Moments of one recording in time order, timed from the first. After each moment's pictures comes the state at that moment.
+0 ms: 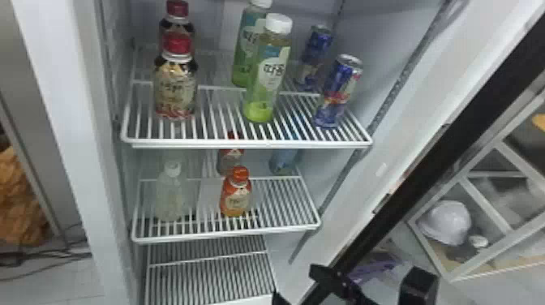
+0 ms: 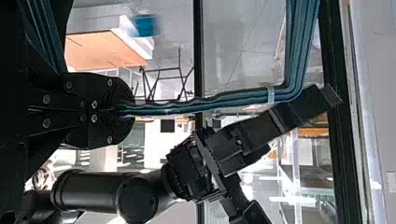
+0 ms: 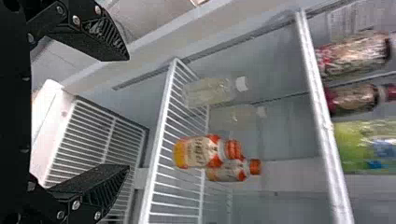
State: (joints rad) left arm 0.45 0.13 -0.12 -2.08 1.33 1.57 -0.18; right arm 0.95 -0.21 -0.21 -2.47 -0.27 0.43 0.46
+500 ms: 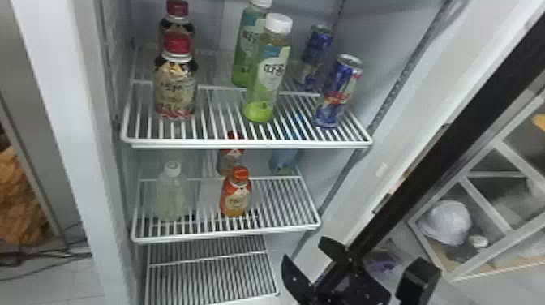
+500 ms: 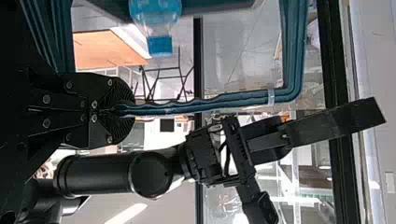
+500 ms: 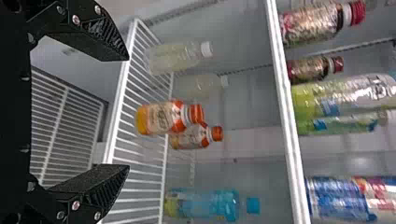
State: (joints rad) left arm 0.45 0.13 -0.12 -2.07 1.33 1.57 -0.18; right arm 0.82 -0.15 -0.21 -2.27 -0.26 0.19 0.43
